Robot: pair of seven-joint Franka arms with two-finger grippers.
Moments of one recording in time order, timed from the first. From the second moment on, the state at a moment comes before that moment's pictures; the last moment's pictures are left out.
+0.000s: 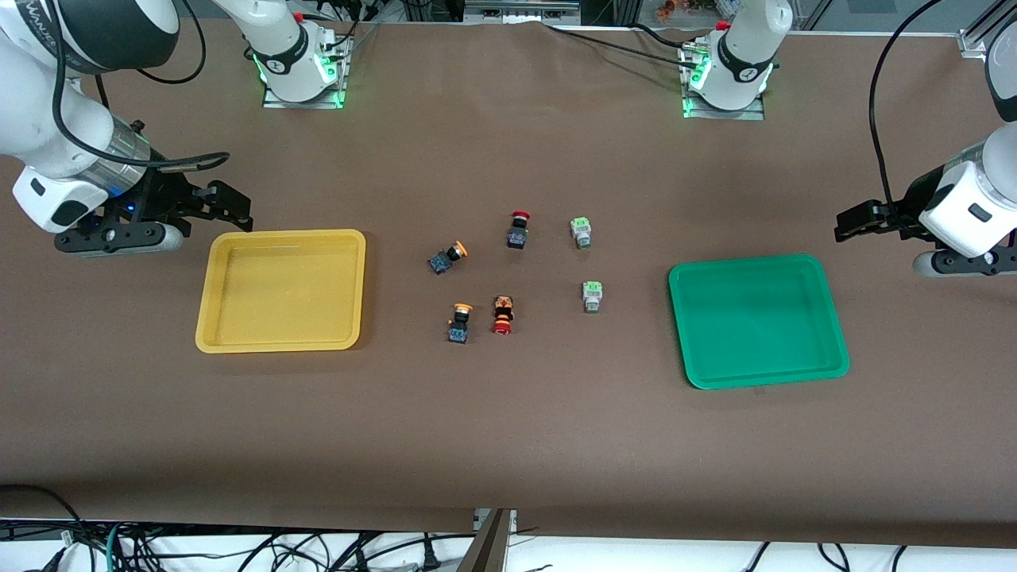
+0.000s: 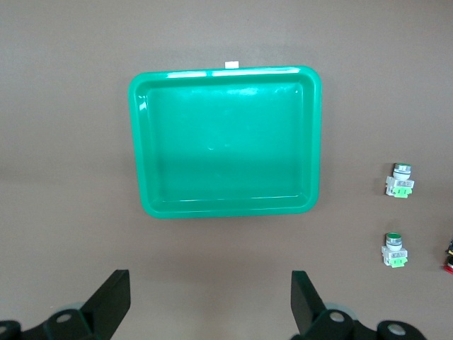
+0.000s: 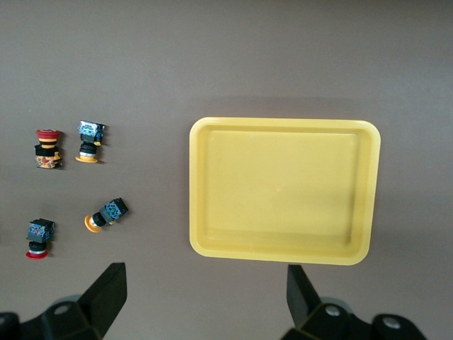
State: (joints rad) left arm 0.05 0.14 -0.06 -1.56 -0.01 1.57 -0.08; right arm -0.02 0.09 0.21 -1.65 0.07 1.74 0.12
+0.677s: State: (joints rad) left arm 0.05 0.14 -0.06 -1.56 -0.01 1.57 -0.08; right arm -0.02 0.15 0.21 -1.65 0.08 1.76 0.12
